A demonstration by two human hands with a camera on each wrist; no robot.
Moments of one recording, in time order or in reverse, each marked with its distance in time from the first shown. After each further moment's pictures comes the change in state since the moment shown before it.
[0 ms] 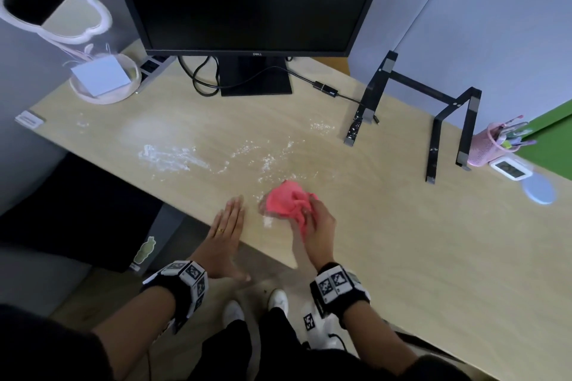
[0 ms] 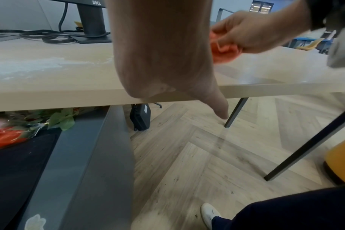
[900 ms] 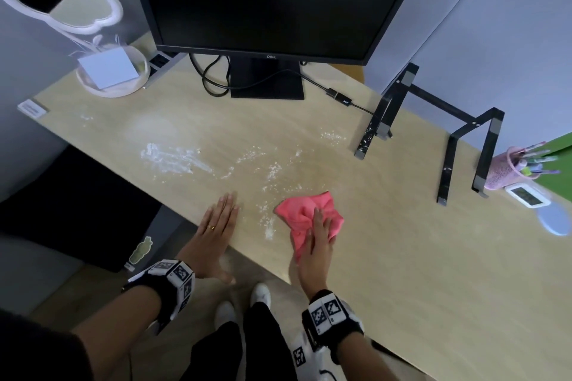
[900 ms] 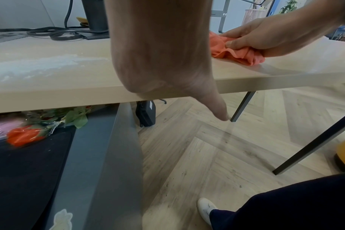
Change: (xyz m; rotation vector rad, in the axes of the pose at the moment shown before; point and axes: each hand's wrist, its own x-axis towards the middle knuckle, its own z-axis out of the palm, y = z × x) left_hand 0.005 -0.022 -0.008 0.038 0.136 -0.018; right_hand -0.018 0.029 0.021 -0.136 0.005 0.198
